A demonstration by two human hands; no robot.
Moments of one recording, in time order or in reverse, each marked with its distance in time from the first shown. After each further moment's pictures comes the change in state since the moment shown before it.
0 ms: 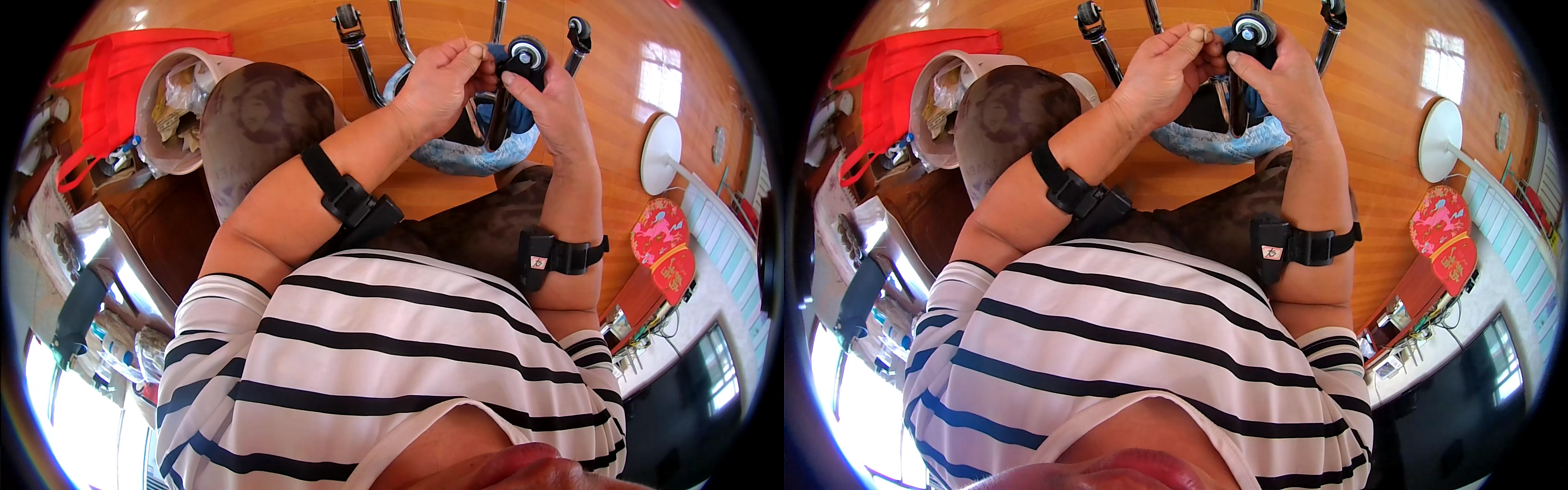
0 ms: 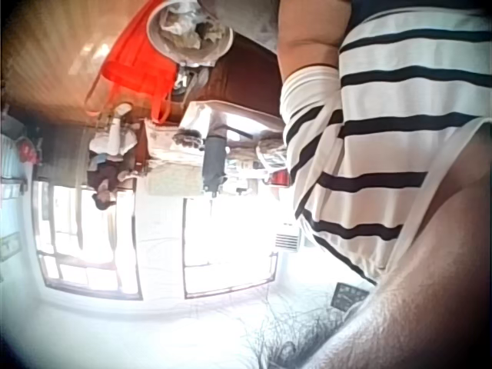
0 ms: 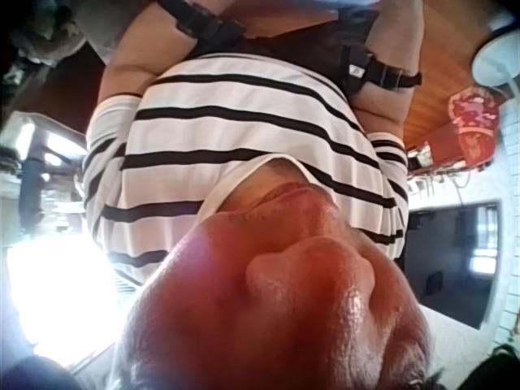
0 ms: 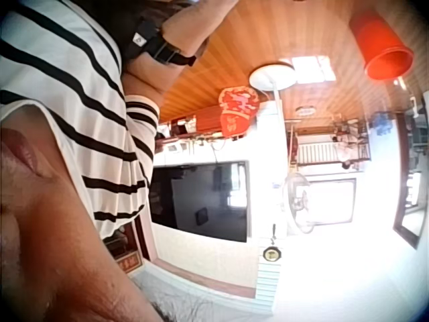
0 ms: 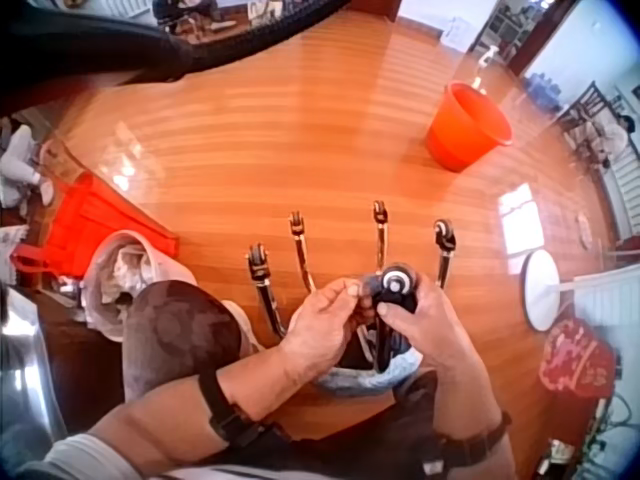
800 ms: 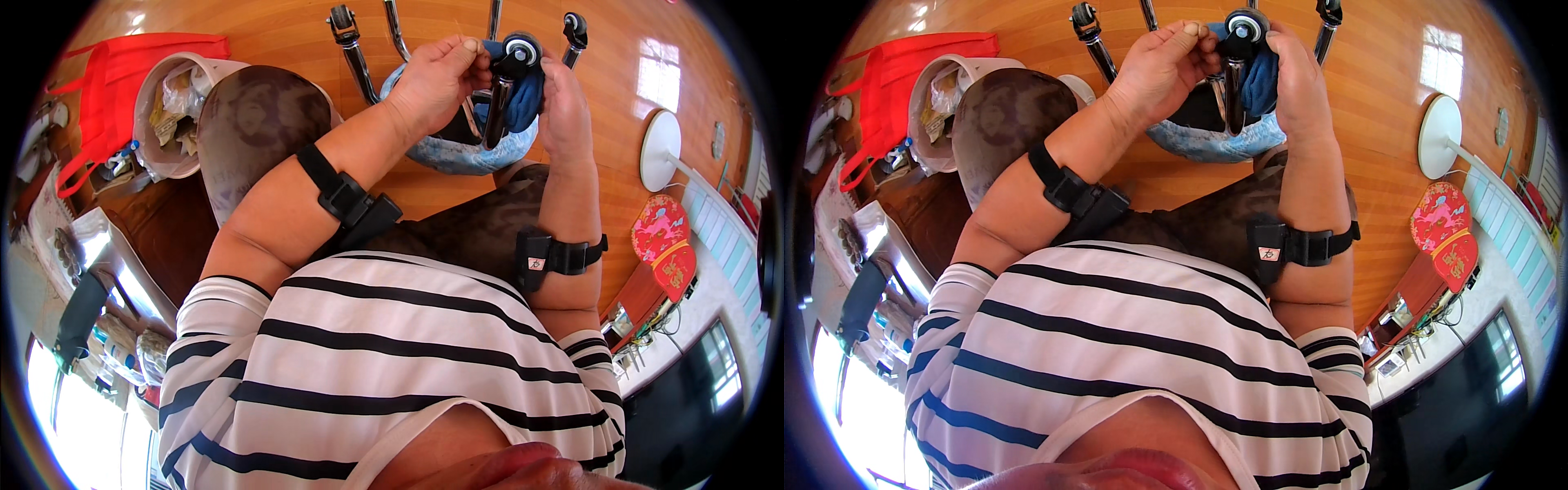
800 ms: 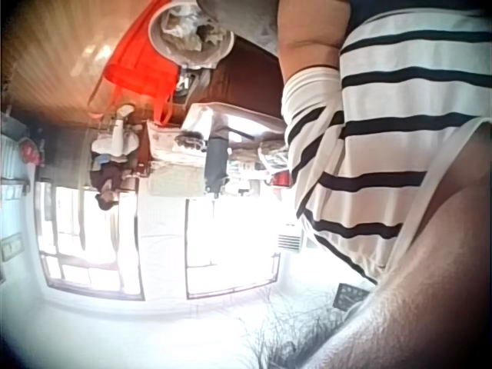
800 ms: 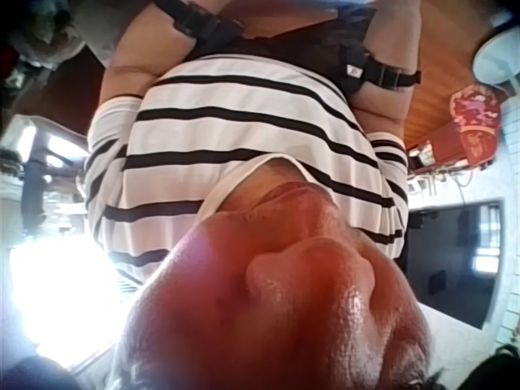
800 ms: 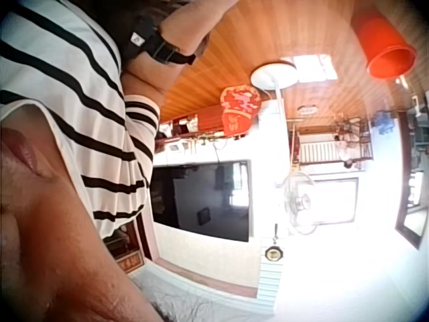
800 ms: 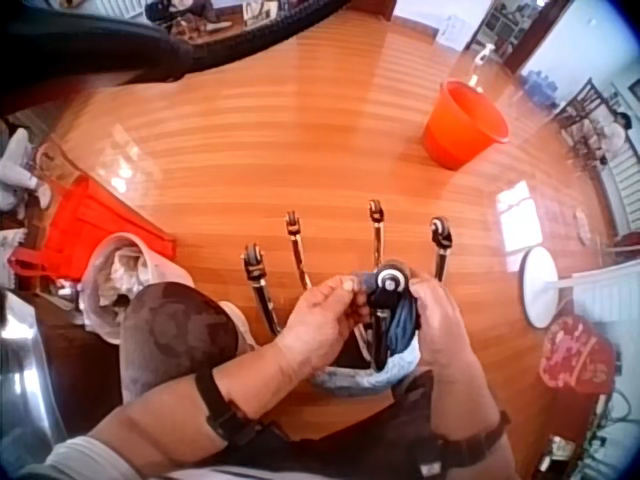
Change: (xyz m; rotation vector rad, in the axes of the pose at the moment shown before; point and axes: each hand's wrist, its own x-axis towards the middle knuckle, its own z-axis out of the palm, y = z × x) left_hand 0.006 0.003 0.000 -0.055 0.001 -0.069; right_hand -0.001 0.000 0.004 0.498 0.172 0.085
